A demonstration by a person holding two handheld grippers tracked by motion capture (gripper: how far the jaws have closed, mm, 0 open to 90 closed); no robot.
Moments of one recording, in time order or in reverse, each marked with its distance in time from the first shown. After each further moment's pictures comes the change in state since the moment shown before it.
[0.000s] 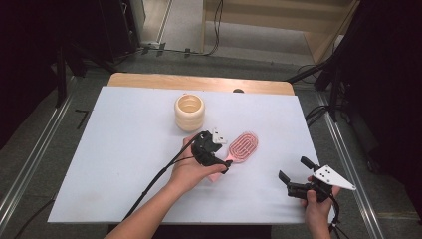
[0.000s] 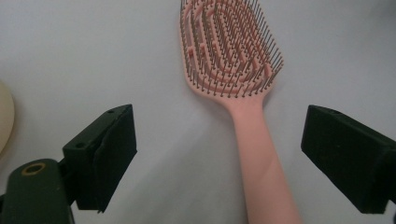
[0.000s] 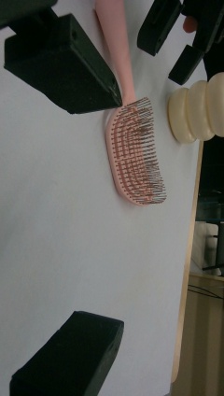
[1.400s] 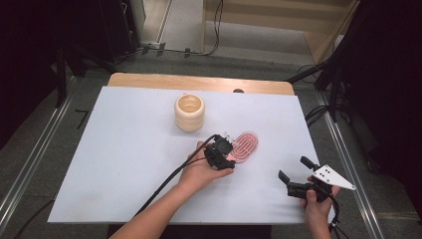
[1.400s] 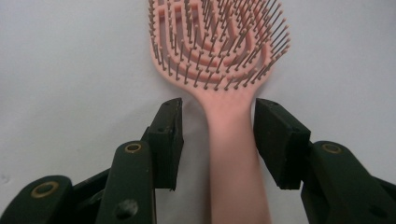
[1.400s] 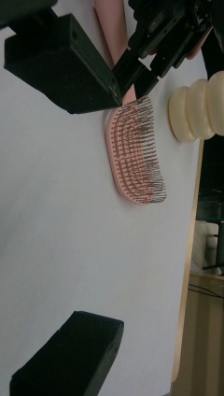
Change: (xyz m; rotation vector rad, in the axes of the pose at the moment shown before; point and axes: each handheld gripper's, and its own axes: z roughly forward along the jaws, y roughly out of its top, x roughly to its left) left arm -0.016 0.012 0.038 0.176 -0.013 -0.082; right arm 0.000 0.000 0.001 0.001 -0.003 0.001
